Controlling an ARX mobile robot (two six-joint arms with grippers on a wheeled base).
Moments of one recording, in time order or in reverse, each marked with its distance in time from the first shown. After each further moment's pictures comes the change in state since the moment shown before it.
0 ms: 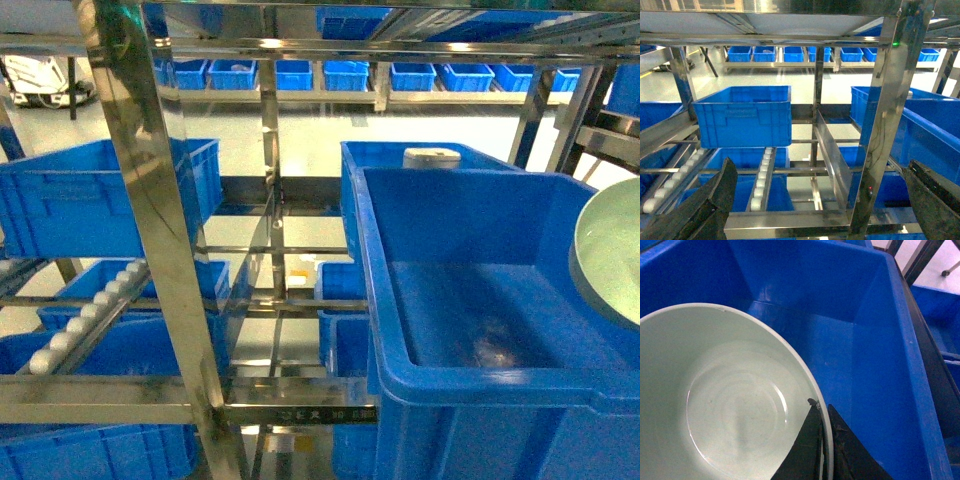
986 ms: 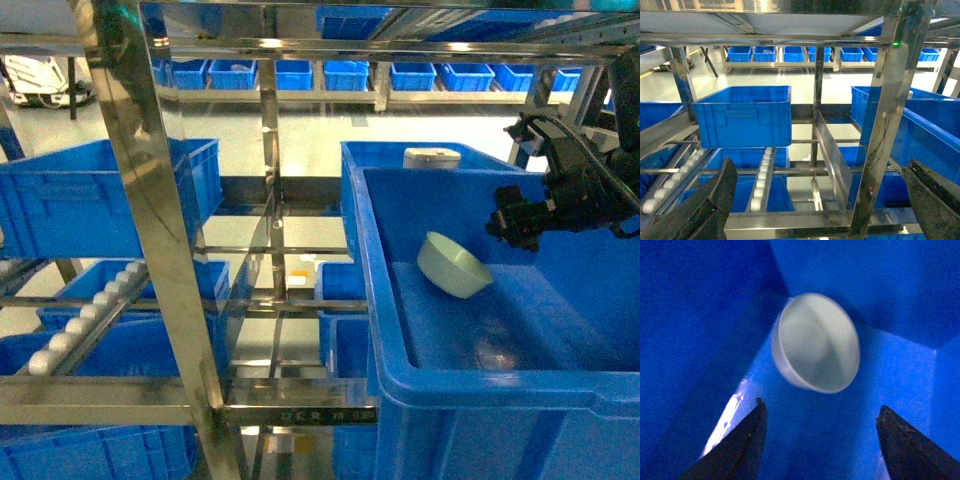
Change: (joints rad) left arm 0.000 0.000 0.000 0.001 0.000 0.000; right arm 0.168 0.668 0.800 -0.367 -0.005 0.011
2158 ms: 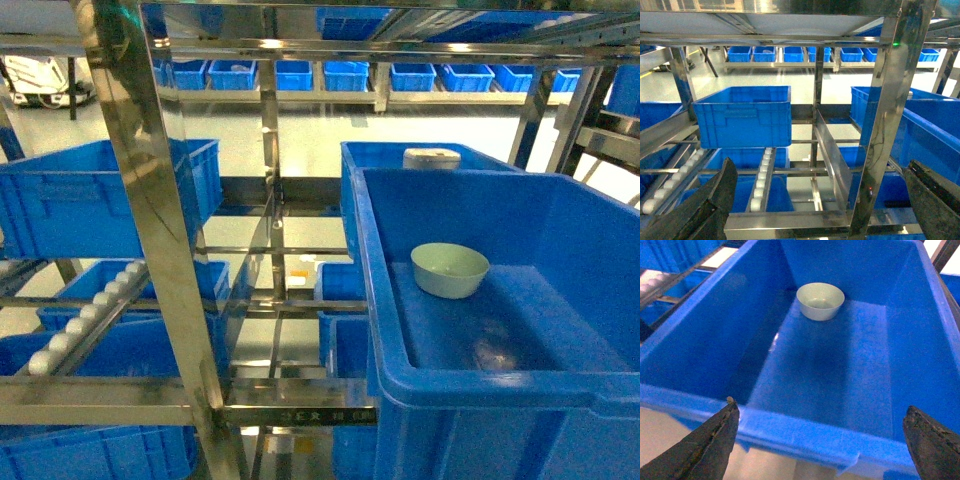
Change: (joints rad) left arm 0.000 0.000 0.000 0.000 0.000 0.000; right arm -0.066 -1.295 -1.052 -0.007 -0.001 0.116
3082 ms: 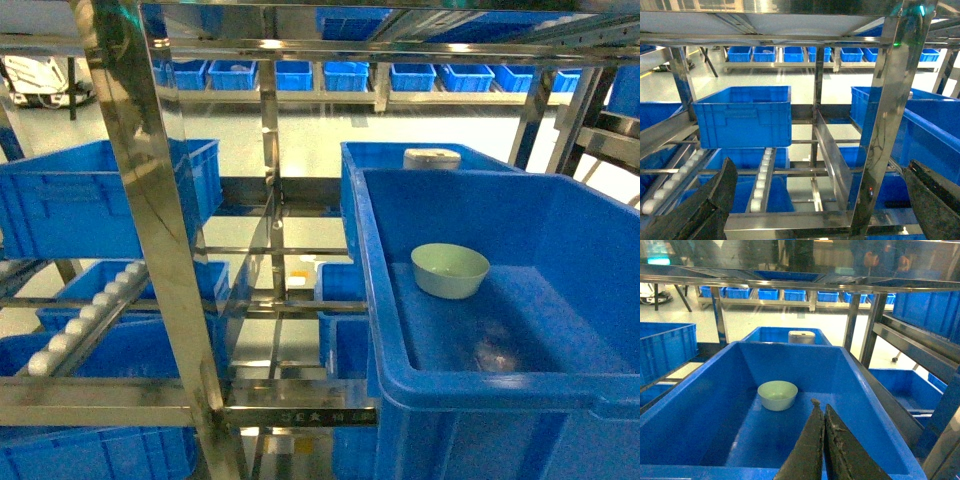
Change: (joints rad) left arm 0.000 0.000 0.000 0.000 0.000 0.000; right arm 0.035 -0.443 -0.376 0.463 0.218 0.090
